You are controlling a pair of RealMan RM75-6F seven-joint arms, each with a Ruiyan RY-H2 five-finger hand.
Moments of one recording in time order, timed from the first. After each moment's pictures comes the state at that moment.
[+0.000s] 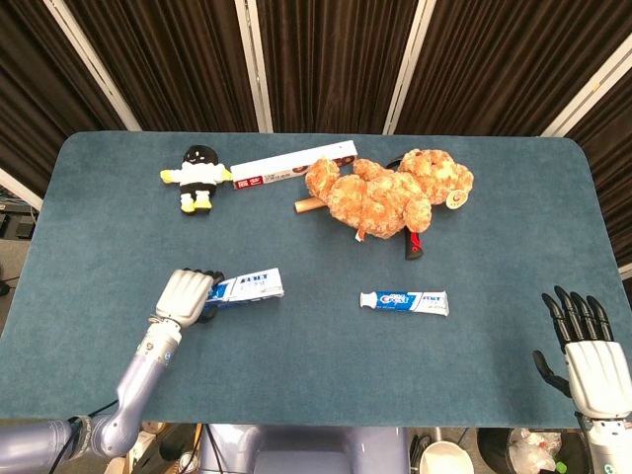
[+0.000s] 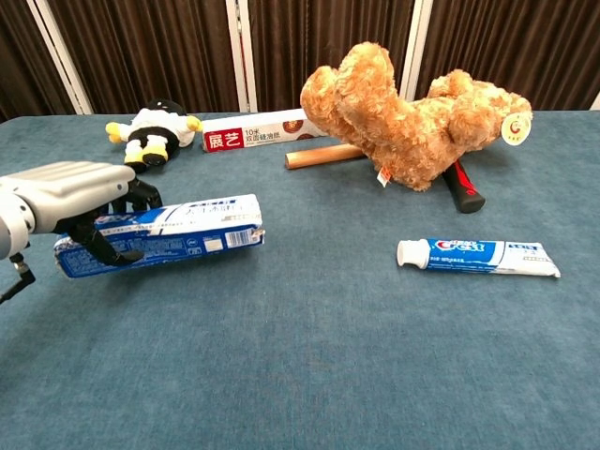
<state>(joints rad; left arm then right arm) -0.62 -1.54 -0.16 -1.66 0.99 1.08 0.68 0.03 -1.12 0.03 -1.58 -1.63 1.58 -0.09</state>
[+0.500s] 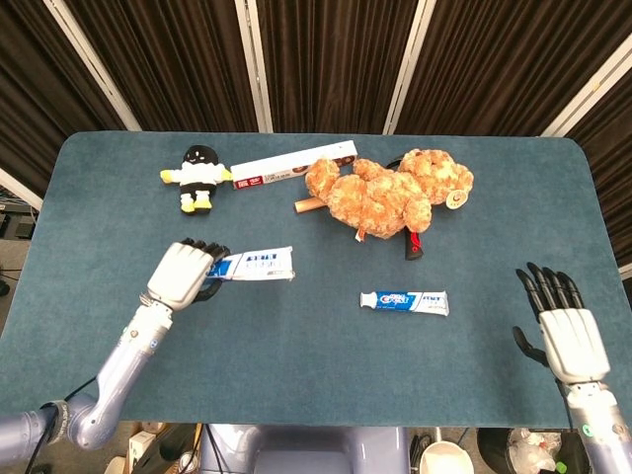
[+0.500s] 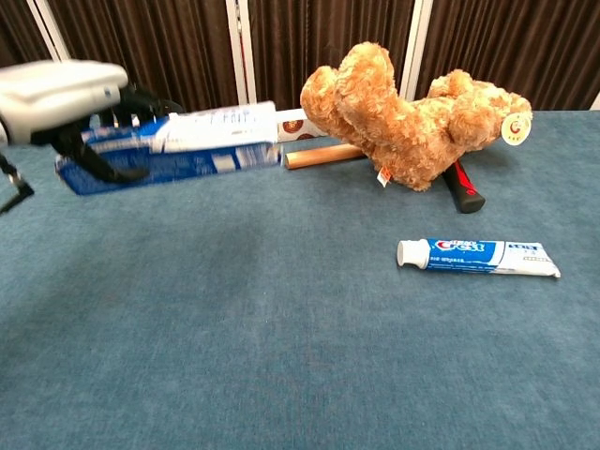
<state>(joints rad) -0.64 -1.39 -0.20 -1.73 1.23 1.12 0.51 0.16 -1.09 0.11 -1.68 -1.53 1.37 -0.15</state>
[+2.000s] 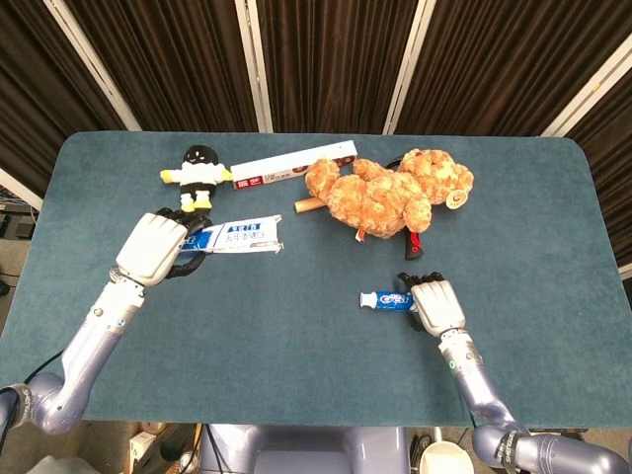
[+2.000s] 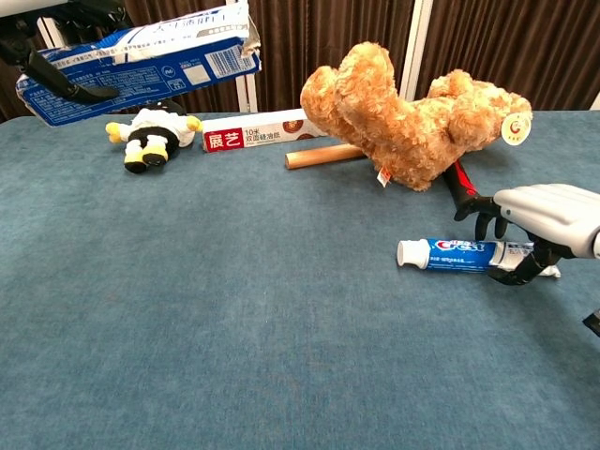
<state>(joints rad) -0.66 -1.22 -0.23 -1.73 1.30 1.12 0.28 0.53 -1.54 0.15 -1.49 -1.09 1.01 -0.51</state>
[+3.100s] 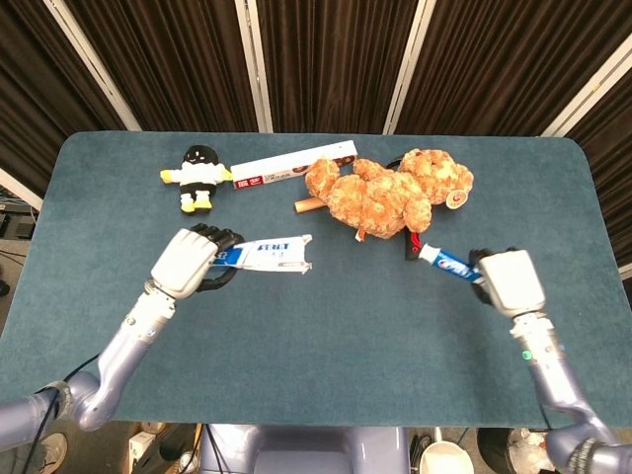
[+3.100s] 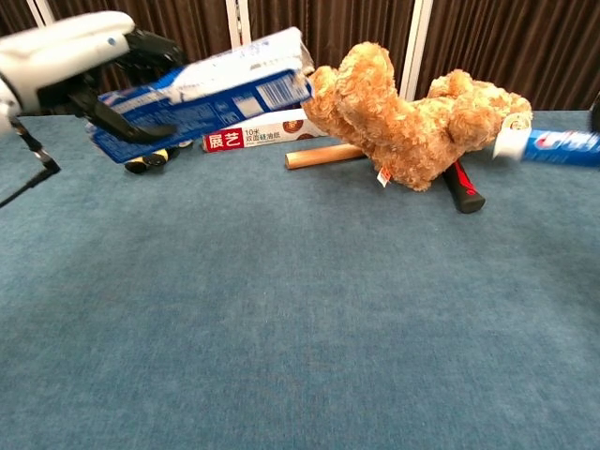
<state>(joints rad) -0.69 -1.45 -0.19 -1.52 1.47 1.19 0.13 0.47 -1.17 0.14 -1.57 -1.31 1.19 -0.37</state>
